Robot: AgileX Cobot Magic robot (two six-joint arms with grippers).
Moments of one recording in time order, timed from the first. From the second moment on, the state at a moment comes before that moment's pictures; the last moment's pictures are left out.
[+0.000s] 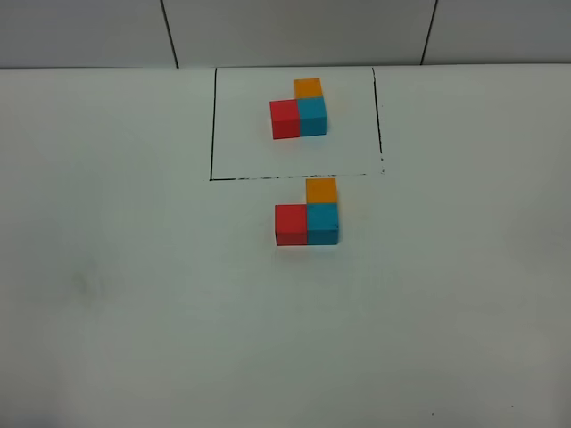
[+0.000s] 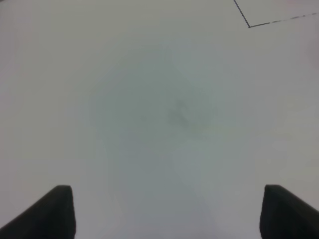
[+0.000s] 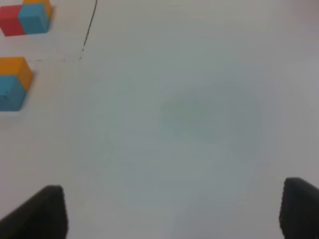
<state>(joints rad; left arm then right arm) -0.10 -0.01 -0.51 0.00 1.06 0.11 -0.01 0.01 -0.50 0.02 1.07 -0.03</state>
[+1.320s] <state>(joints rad) -0.10 -0.01 -0.51 0.00 1.06 0.09 -0.01 0.01 -0.50 0.02 1.07 -0.03</state>
